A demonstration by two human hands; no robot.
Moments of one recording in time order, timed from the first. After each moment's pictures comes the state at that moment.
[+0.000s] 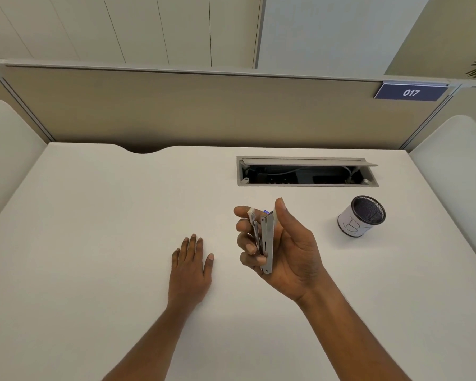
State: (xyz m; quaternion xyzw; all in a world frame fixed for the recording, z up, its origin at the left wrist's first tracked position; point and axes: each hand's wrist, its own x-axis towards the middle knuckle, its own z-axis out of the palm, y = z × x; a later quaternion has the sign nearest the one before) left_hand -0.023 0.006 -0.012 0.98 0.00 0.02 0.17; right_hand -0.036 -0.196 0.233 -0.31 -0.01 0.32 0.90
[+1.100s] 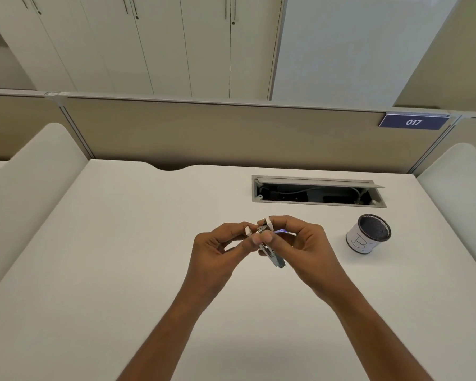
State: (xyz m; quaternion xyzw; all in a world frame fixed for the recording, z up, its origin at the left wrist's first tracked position) left_hand -0.071 -0.025 0.241 0.65 -0.06 0.04 0.76; right_hand -0.063 -0.202 0.274 -0.71 -0.11 0.07 0.69
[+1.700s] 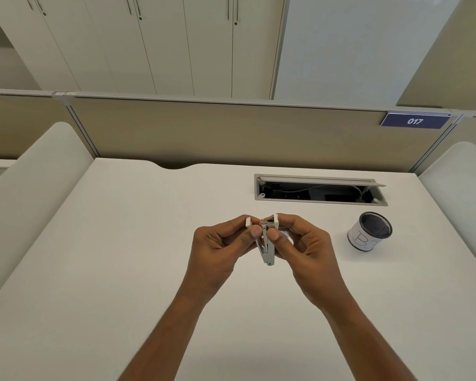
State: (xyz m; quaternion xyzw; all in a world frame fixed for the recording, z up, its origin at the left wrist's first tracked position) left_hand -0.081 -0.021 0.253 0.56 -0.11 0.03 0.82; right_hand -0.080 -0.193 0.259 -0.70 -0.11 -0.03 0.71
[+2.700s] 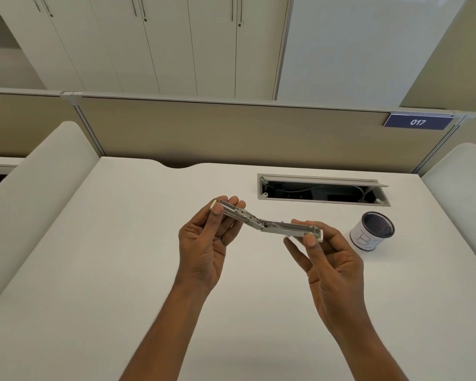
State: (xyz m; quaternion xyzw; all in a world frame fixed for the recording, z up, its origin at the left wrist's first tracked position) left_hand -0.072 -0.009 0.248 0.35 0.03 0.05 0.94; right_hand -0.113 -0.205 0.255 -0.54 -0.01 -0.09 0.84
